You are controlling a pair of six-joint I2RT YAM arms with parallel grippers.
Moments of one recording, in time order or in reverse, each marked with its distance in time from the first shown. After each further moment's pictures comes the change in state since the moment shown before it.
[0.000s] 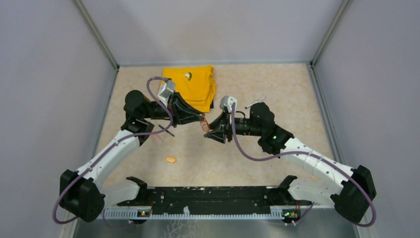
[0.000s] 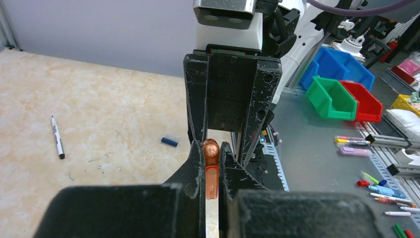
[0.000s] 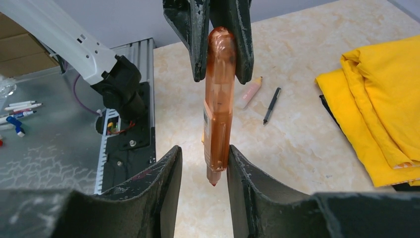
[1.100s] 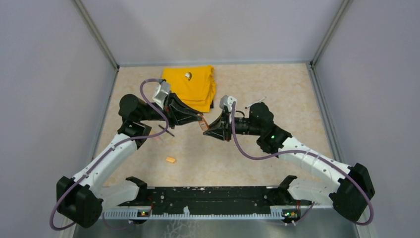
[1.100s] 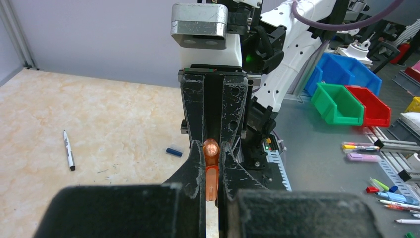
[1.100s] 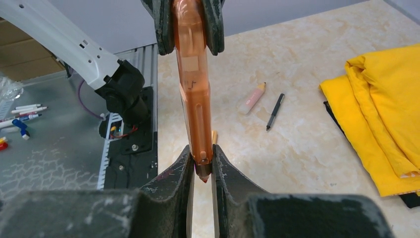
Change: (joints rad) left arm 0.000 -0.058 -0.013 0.037 -0.029 -0.019; right arm -0.011 0.026 -0.014 0.062 -0.029 0.024
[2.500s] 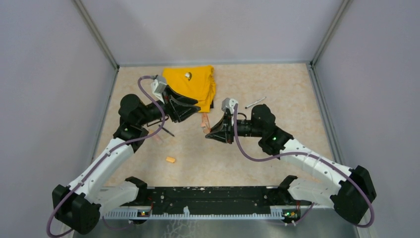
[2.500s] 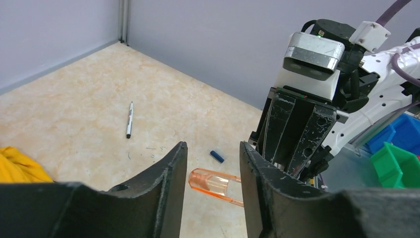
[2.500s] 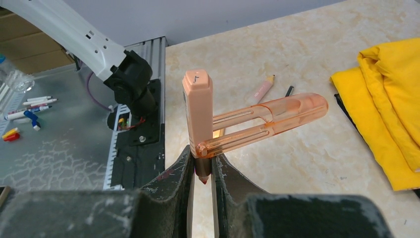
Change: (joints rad) left arm -0.003 -0.074 -0.007 -0.243 -0.384 0.068; right arm -0.011 -0.025 -0.040 0.004 -0.048 0.006
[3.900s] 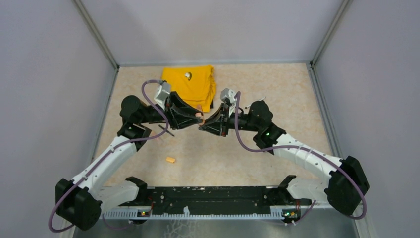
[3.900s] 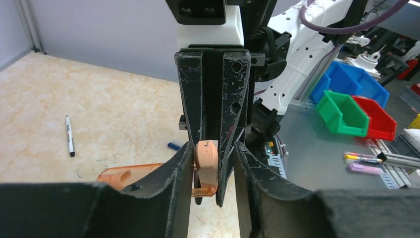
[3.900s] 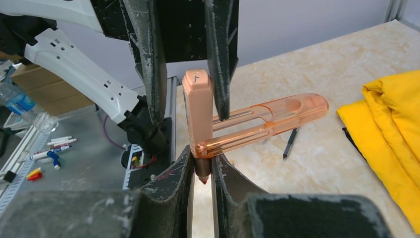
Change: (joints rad) left arm -0.007 0.045 -0.022 0.175 0.309 -0.053; right arm 0.000 0.100 0.036 0.251 0.004 0.195
